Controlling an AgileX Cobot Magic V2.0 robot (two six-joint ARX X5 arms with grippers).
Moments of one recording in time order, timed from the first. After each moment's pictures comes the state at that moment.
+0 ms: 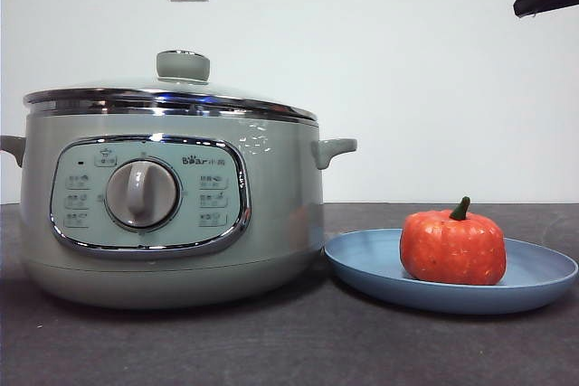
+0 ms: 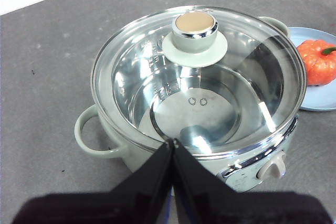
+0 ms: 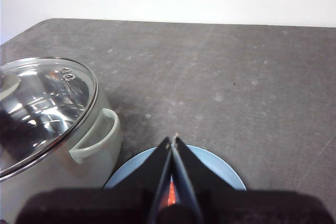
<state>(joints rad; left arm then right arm) -0.52 0.58 0.76 -0.69 -0.08 0.06 0.48 0.66 0.55 -0.18 0.09 0.11</state>
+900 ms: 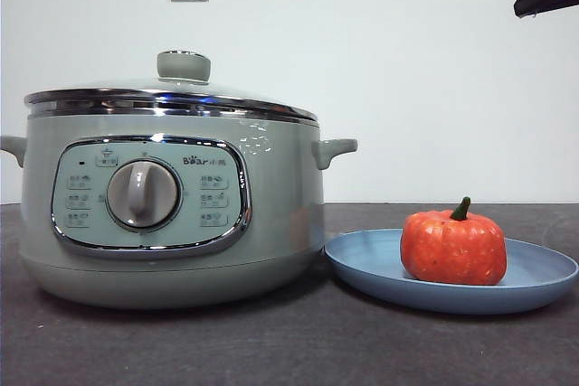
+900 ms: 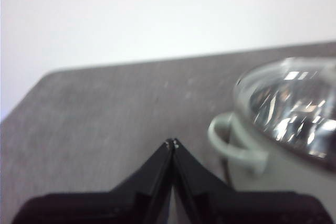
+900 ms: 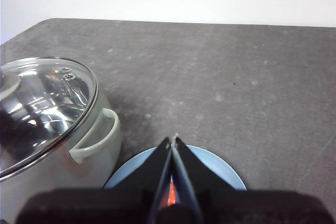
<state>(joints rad) 0.02 0.11 0.22 -0.24 0.06 0.07 0.48 0.66 0.55 -0.18 0.09 0.11</state>
